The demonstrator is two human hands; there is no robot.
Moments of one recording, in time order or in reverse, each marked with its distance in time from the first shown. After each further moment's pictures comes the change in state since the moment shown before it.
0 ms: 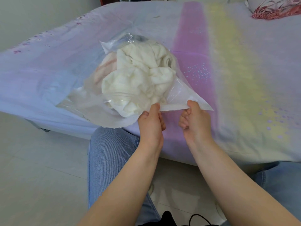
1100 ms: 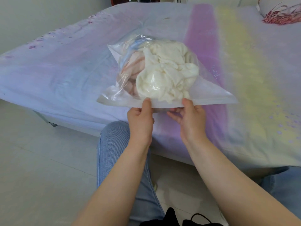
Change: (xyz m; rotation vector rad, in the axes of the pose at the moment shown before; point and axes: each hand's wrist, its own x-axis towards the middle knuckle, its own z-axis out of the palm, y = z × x) left_hand 0.005 0.035 -0.041 0.291 0.103 0.266; right_hand -0.020 0.015 0.035 -0.080 -0.120 -0.090
